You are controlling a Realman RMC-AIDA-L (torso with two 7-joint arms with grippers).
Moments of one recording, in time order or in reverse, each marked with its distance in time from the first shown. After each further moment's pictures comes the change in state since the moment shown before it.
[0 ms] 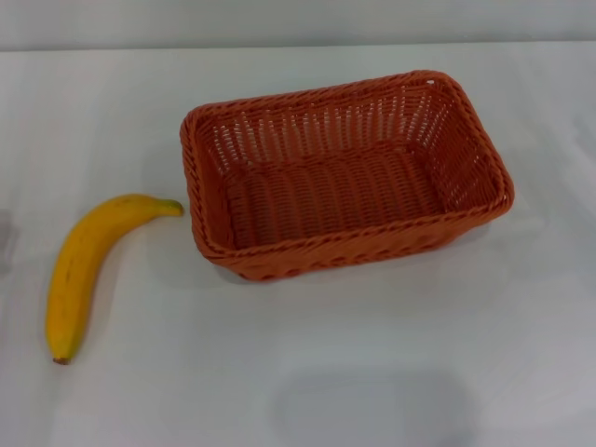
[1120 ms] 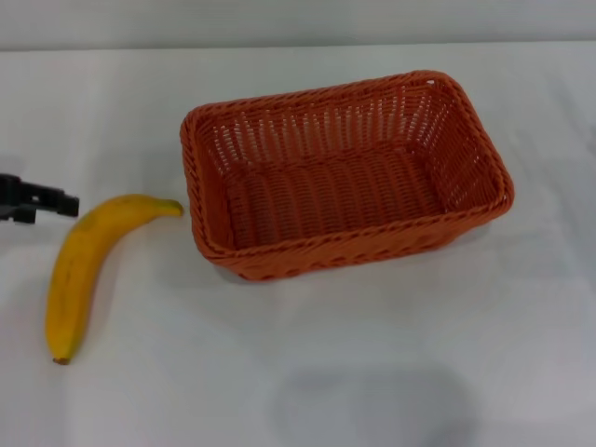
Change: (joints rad) left arm -0.713 0.192 0.006 -0.842 1.705 0.272 -1.310; right arm 0.035 0.004 0.053 0.140 0.078 -0.157 -0.297
